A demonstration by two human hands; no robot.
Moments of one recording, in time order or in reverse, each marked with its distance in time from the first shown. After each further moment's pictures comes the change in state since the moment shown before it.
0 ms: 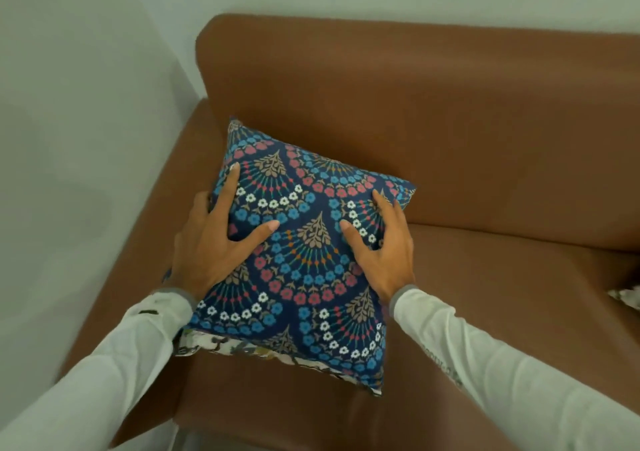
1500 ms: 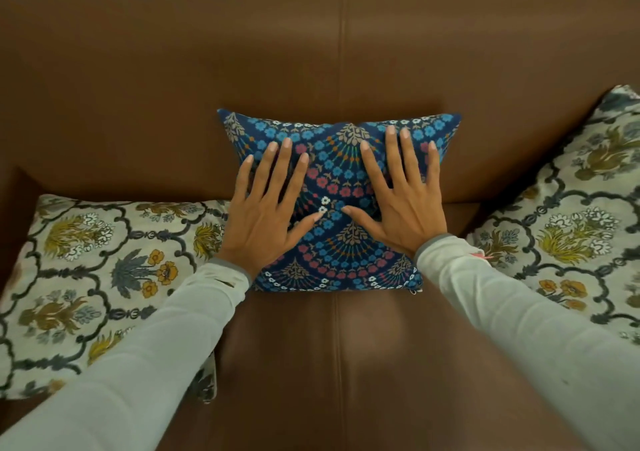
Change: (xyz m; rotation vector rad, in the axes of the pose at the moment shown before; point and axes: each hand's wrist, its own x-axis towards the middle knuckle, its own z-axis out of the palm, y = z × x) left_hand 0.012 0.269 0.248 0.535 0.287 0.786; right_hand 0.065 0.163 -0.301 -1.244 0.256 -0.540
